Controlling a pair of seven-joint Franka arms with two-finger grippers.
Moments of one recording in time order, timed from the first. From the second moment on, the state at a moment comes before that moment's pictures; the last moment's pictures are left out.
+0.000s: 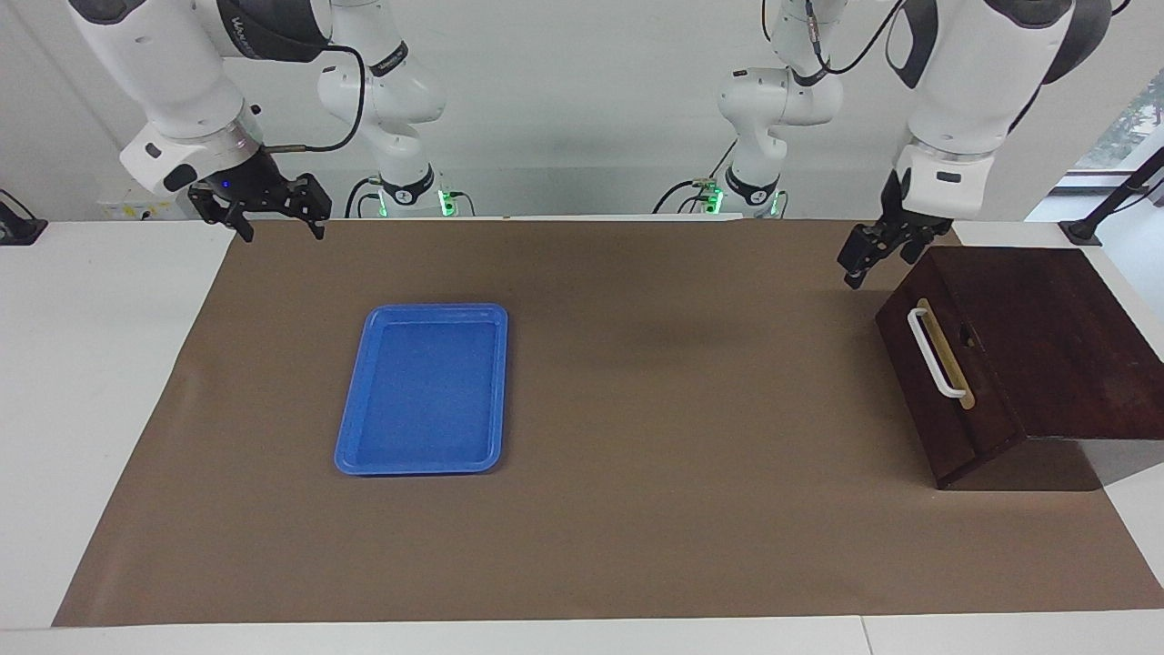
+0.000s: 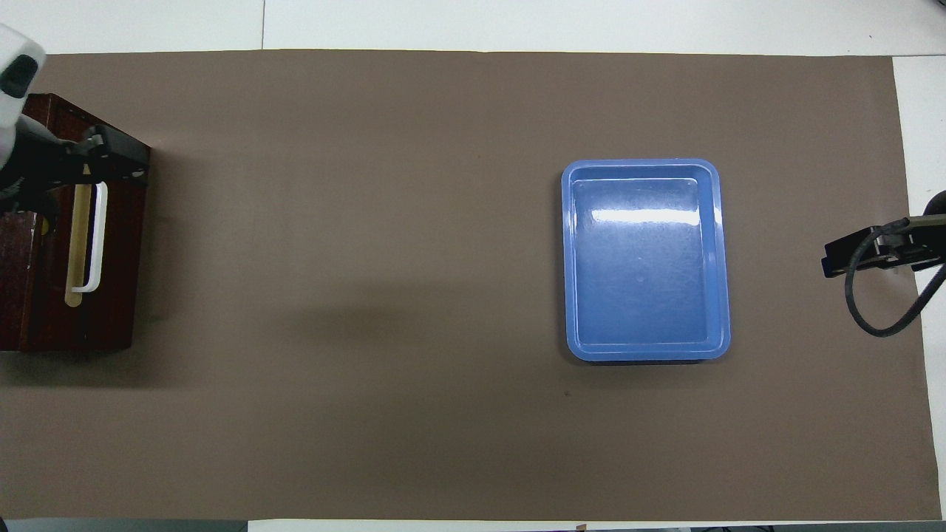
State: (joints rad) left arm -0.08 0.08 -0.04 -1.48 0.09 1.59 -0.35; right arm -0.10 -0.05 0.07 -1.64 -0.03 1.46 -0.06
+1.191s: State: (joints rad) left arm 0.00 -0.04 -0.07 -1.69 0.00 1.58 -0.09; right arm -0.10 -0.05 0.07 -1.64 -0.03 1.46 -0.06
